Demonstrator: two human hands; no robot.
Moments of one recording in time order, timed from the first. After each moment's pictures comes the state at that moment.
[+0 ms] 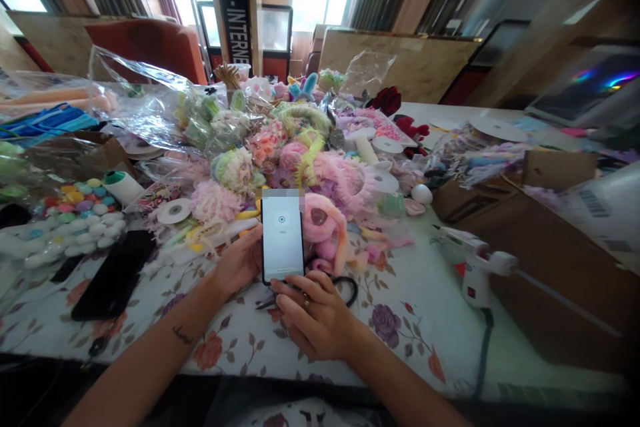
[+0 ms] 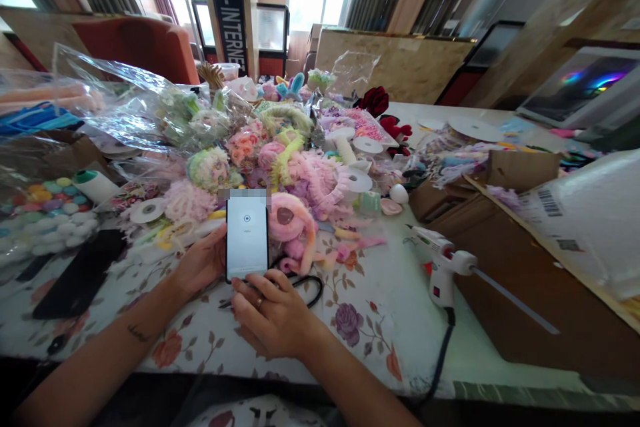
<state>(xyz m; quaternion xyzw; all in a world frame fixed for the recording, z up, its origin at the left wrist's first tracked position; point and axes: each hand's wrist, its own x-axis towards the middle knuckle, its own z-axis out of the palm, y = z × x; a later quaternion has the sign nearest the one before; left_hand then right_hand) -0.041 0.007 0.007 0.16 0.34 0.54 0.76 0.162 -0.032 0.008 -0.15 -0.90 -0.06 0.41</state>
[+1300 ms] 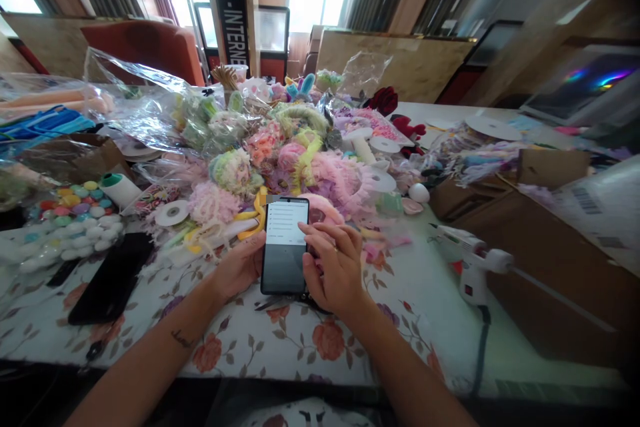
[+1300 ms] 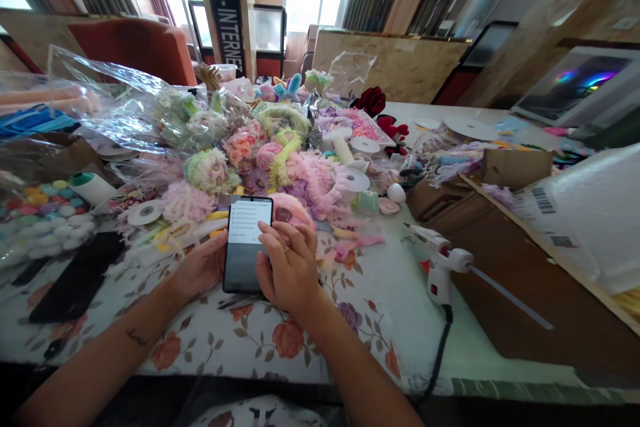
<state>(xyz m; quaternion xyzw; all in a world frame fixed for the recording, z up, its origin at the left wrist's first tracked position) -0.045 0.004 -0.001 0.23 0.30 0.47 0.80 0.159 0.006 0.041 -0.29 -0.81 -0.10 0.50</state>
